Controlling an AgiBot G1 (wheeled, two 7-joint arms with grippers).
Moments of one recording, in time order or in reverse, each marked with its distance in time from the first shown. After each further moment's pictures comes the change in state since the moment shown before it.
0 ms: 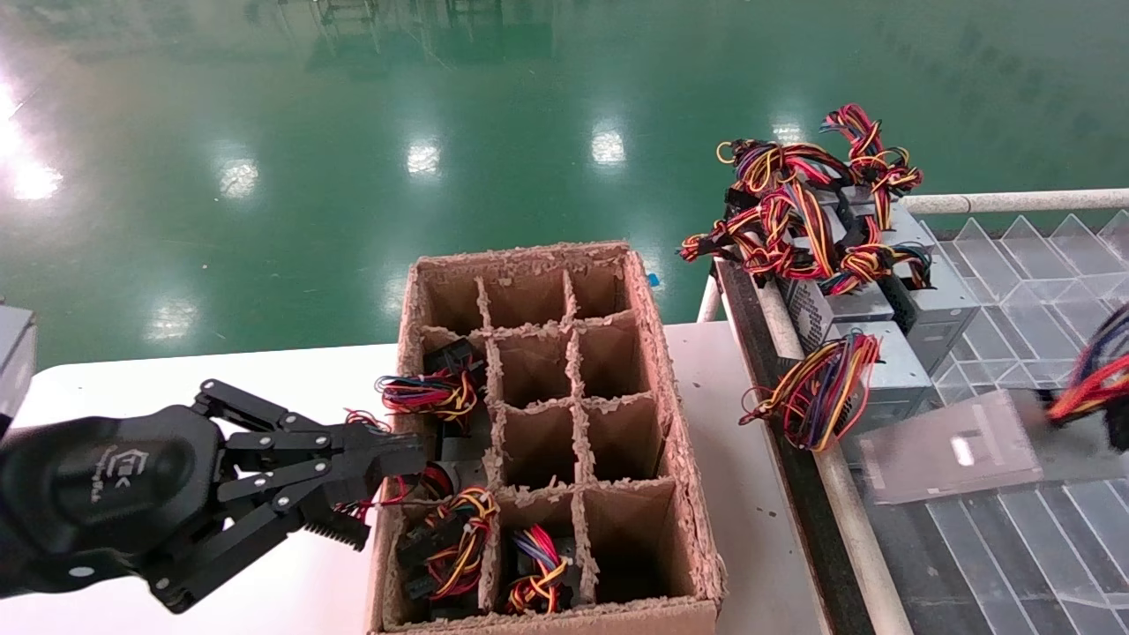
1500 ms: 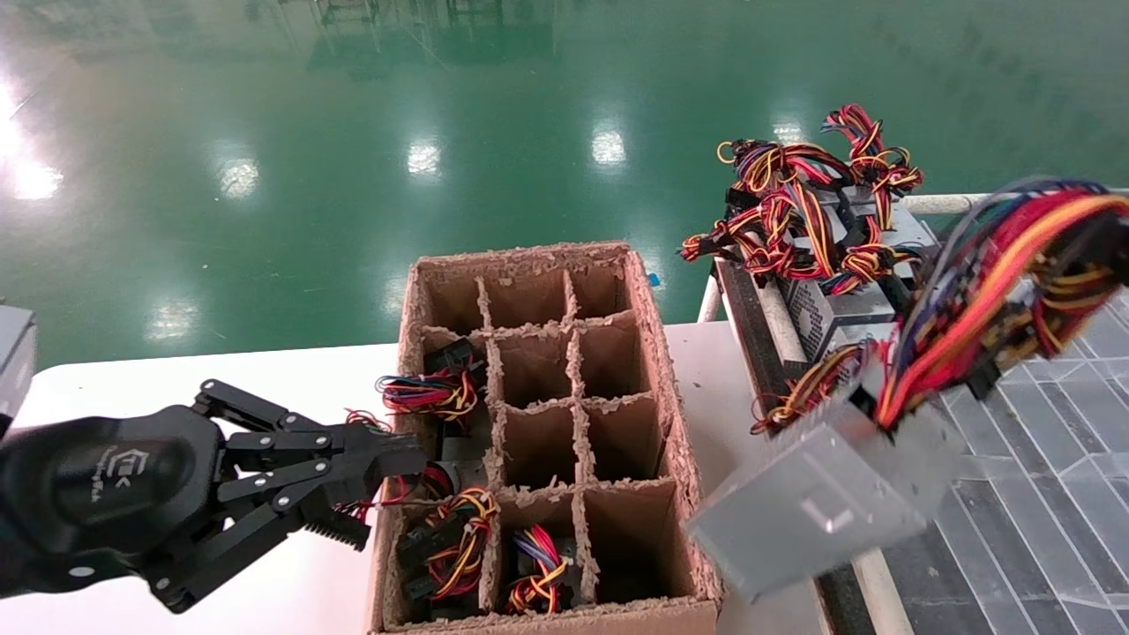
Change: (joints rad) left arm 0.000 0.000 0.000 0.000 0.000 0.000 0.000; right arm 0.548 0.200 -0.797 -0.053 0.467 0.055 -0.162
